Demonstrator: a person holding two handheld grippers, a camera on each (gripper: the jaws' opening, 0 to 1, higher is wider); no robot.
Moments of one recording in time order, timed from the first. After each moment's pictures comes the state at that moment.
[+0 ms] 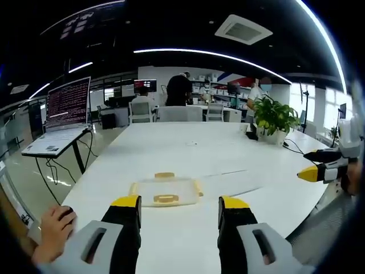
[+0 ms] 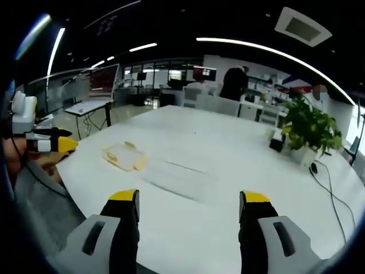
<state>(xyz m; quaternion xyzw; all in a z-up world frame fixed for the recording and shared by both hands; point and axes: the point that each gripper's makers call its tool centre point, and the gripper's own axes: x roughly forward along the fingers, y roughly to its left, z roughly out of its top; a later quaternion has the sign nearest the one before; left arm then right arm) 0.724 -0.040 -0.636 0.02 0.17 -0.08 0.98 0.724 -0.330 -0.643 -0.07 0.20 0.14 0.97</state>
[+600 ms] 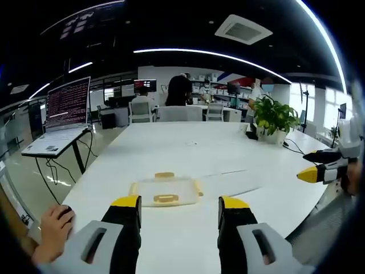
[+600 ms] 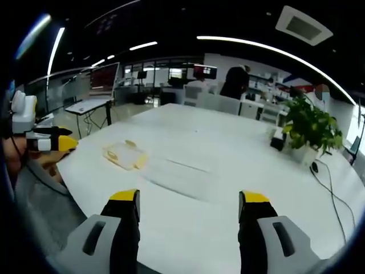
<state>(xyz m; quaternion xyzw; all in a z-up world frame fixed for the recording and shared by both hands) 0.724 -0.040 -0.636 0.02 0.18 -0.08 0.98 0.723 -0.328 -0.645 -0.07 0.21 0.15 0.96</state>
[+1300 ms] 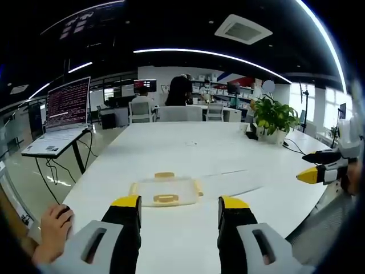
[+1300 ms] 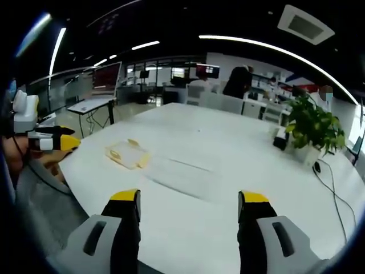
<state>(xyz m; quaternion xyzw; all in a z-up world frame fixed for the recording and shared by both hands) 0.724 -0.040 -0.636 0.02 0.18 -0.08 0.98 0.722 -0.325 -0.647 -0.07 0.21 0.16 0.96</state>
